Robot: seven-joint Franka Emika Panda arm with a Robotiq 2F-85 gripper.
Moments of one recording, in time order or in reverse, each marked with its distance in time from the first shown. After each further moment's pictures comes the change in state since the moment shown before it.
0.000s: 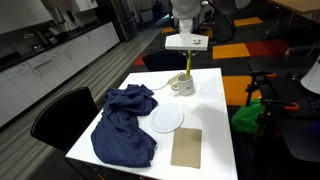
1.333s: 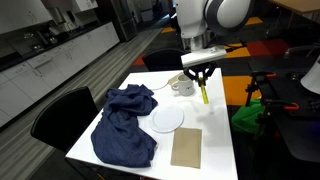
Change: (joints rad) arm -0.100 0.132 0.102 -0.091 0.643 0.204 -0.756
